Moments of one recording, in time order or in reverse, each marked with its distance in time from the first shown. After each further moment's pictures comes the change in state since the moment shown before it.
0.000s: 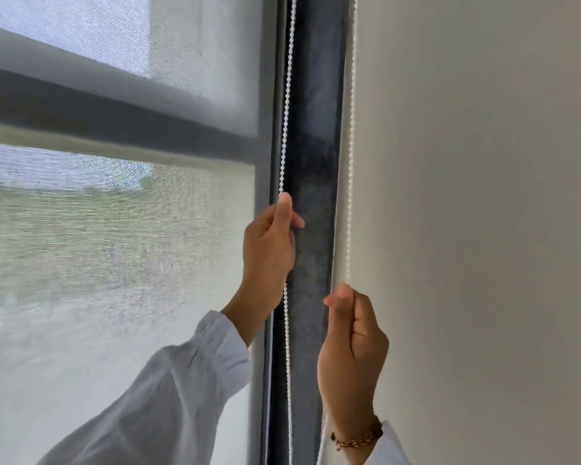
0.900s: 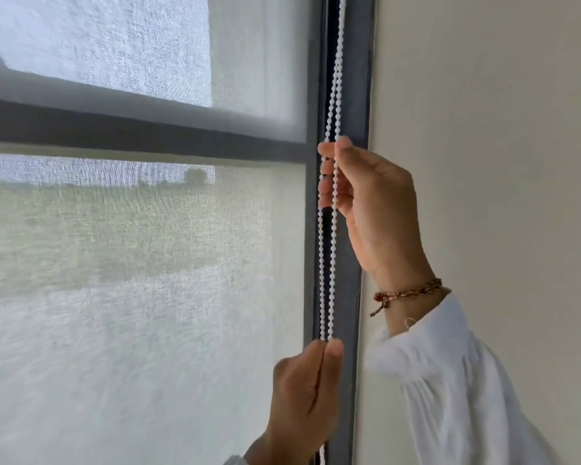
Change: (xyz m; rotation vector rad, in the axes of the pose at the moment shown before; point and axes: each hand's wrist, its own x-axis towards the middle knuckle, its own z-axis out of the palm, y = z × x) left_hand -0.272 0.102 -0.064 0.513 -0.037 0.369; right_hand 0.037 -0.250 -0.036 0.531 -0.463 0.361
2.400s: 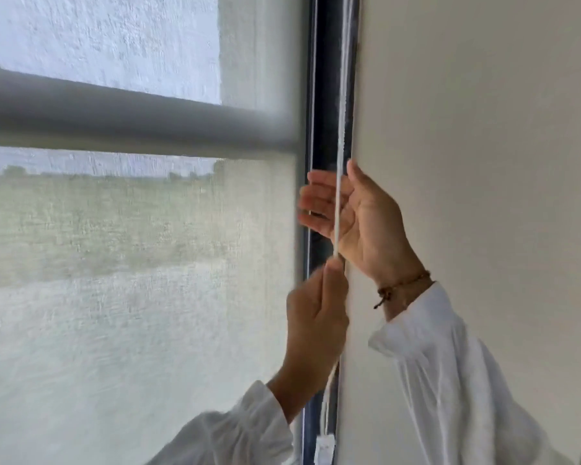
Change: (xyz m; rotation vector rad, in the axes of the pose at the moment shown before) left_hand 0.045 0.046 0.099 -0.389 0.063 -0.378; right_hand 0.020 0.021 -0.102 0.412 -0.300 0.407
